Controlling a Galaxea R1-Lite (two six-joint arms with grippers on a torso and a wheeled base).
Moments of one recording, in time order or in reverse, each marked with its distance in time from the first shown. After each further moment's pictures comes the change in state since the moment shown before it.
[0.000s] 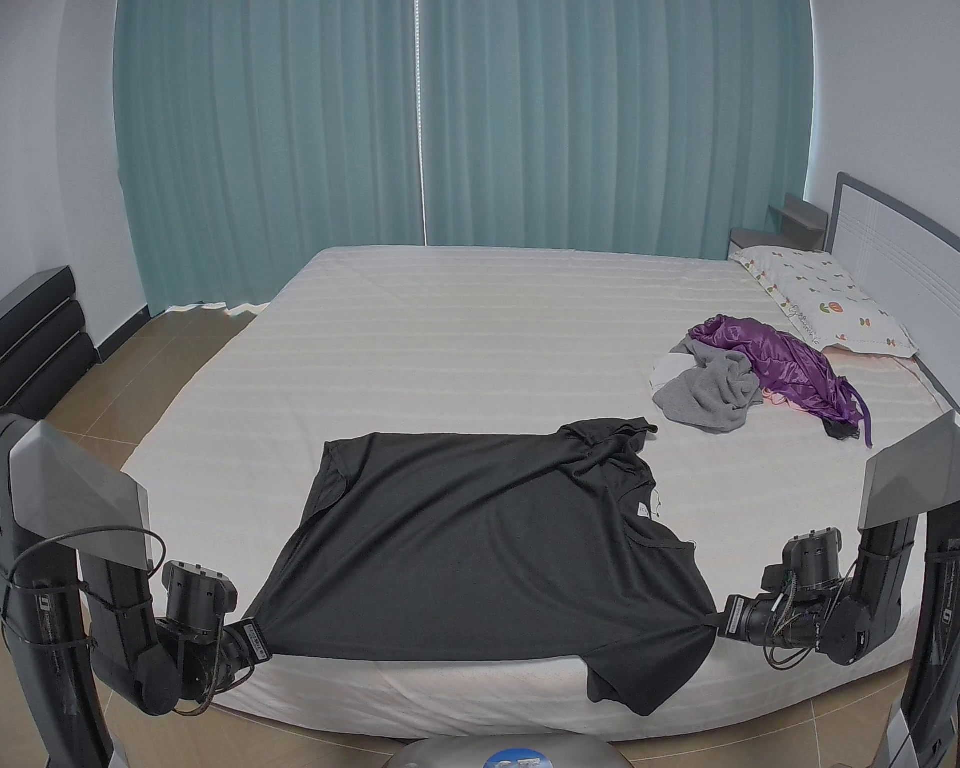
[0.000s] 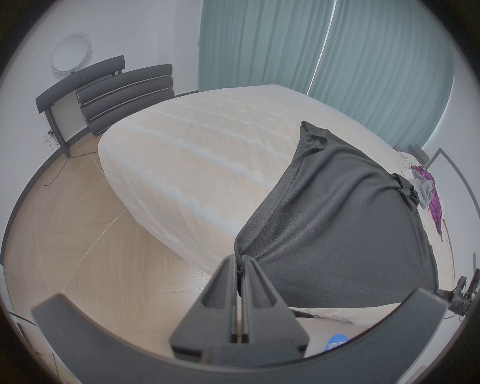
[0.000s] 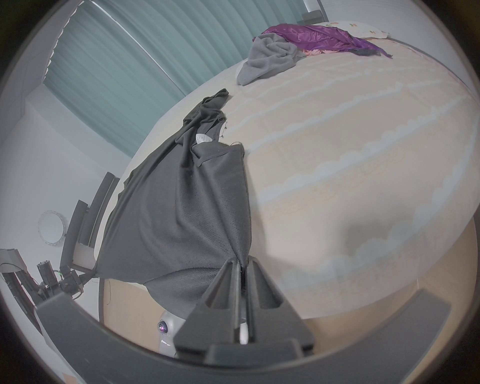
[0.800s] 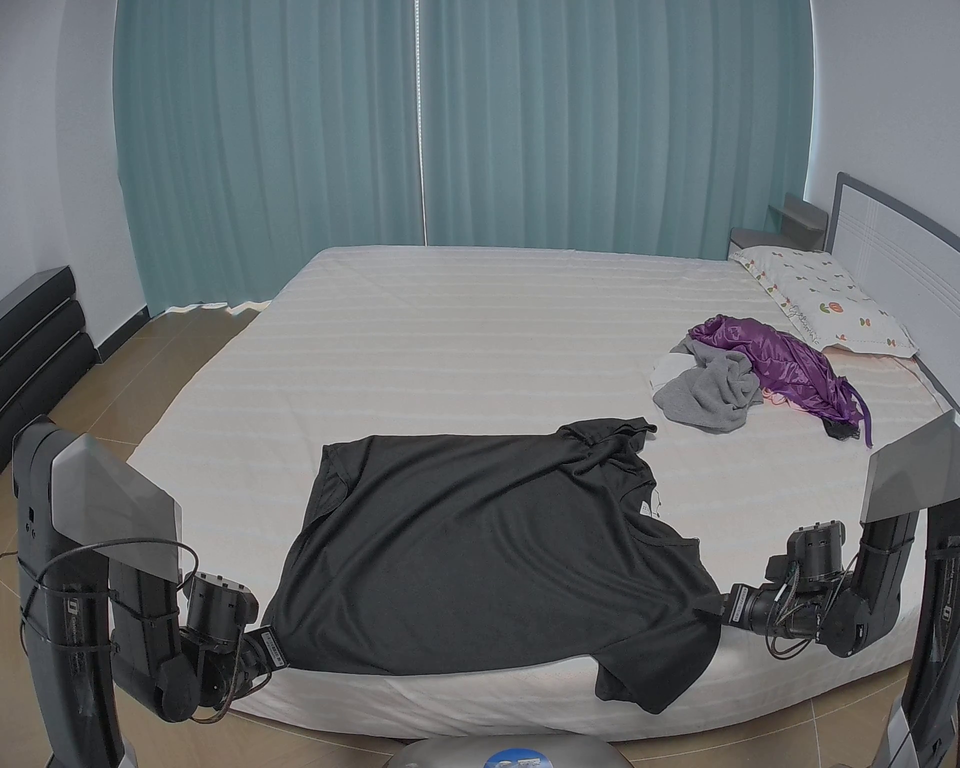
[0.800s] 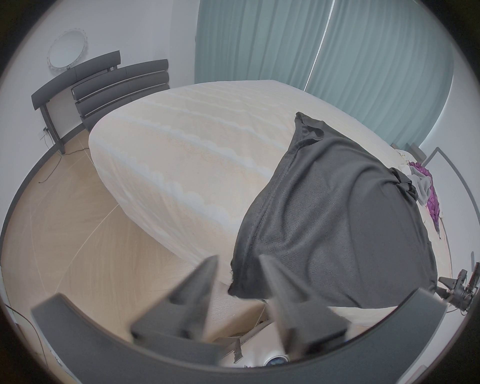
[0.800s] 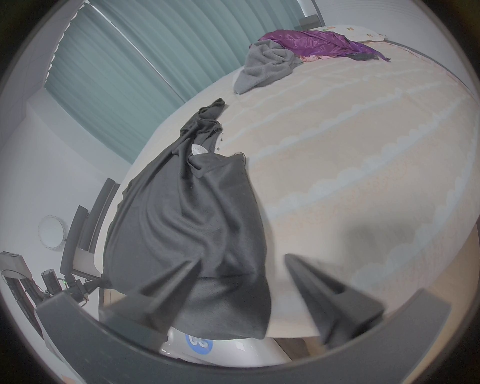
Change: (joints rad) left arm -0.047 0.096 -0.020 -0.063 -0.003 -0.039; right arm -0.037 0.013 -0.041 -0.005 0.013 -0.012
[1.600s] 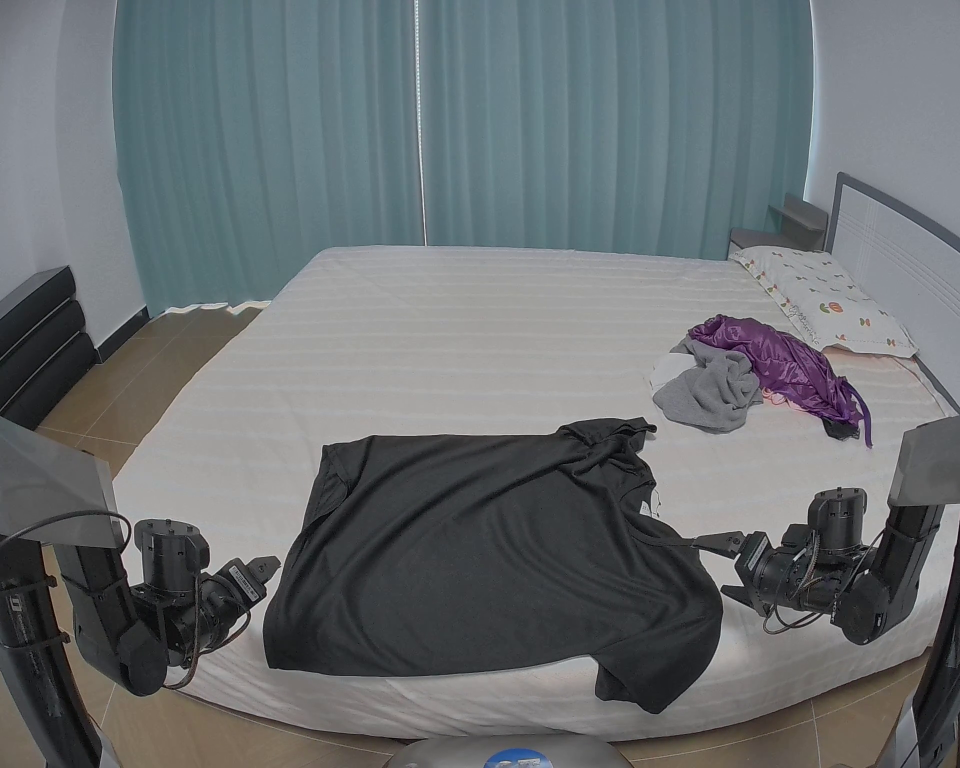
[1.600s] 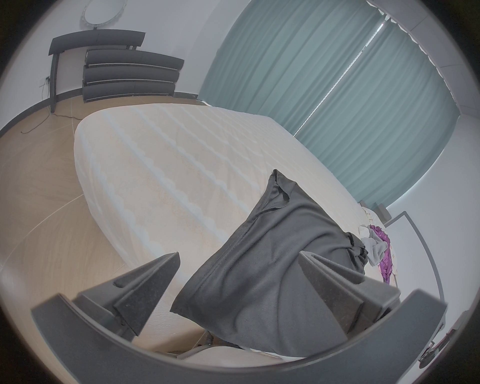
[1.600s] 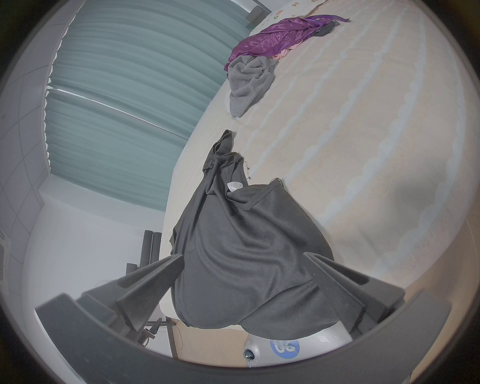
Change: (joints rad) left arm 0.094 -0.201 -0.043 -0.019 -0.152 -0.153; right arm 0.014 -0.153 -0.005 -0.035 0.103 0.455
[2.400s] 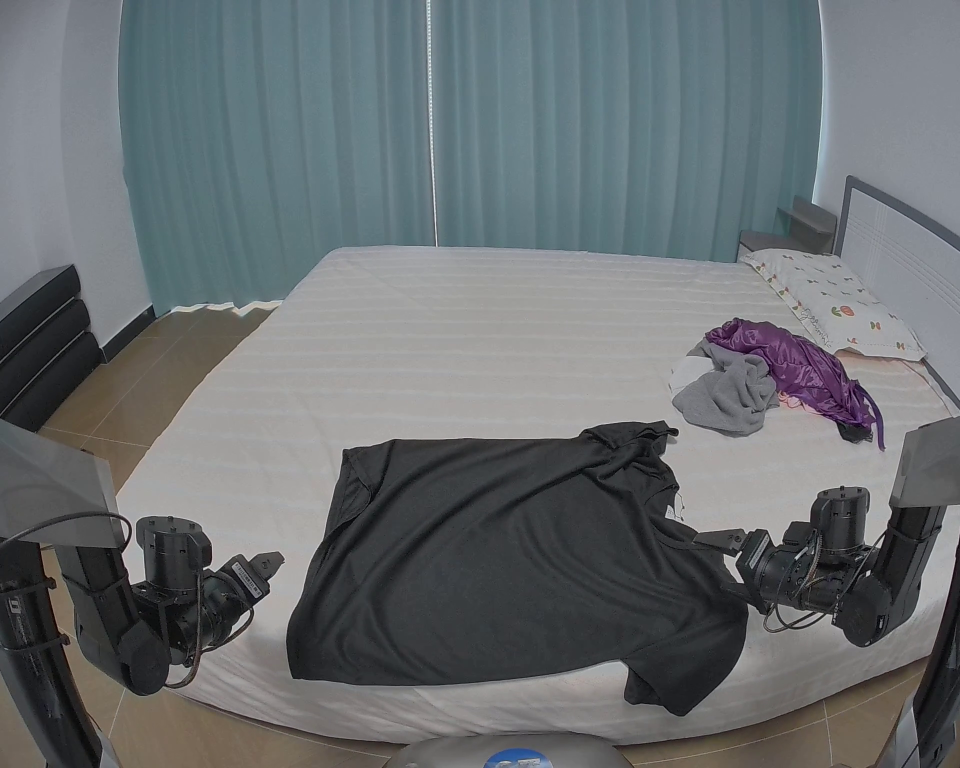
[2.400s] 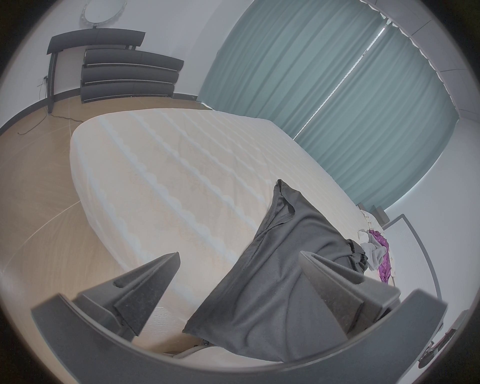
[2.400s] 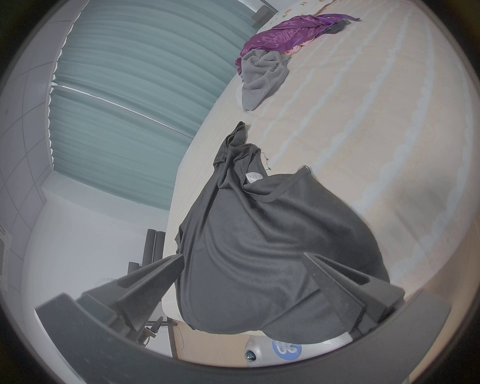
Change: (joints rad) left arm -0.013 -0.009 -0.011 0.000 -0.001 -0.009; right arm 0.006 -0.011 0.016 -0.031 -0.001 0.001
